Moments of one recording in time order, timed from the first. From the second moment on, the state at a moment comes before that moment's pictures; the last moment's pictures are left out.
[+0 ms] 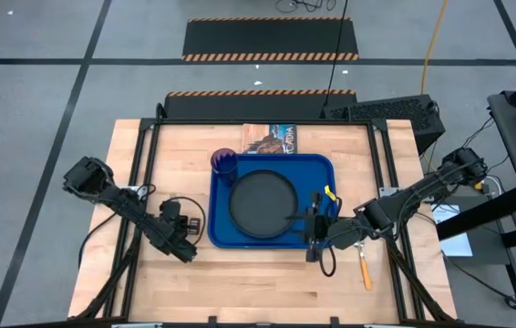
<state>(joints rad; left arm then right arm) -0.60 1.63 0.69 -0.97 -0.37 -2.15 0.48 1.32 0.96 -0.16 0.58 0.12</state>
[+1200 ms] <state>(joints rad) -0.60 1.64 0.86 -1.12 -0.37 -1.75 0.48 1.32 0.96 -0.16 0.58 0.12</state>
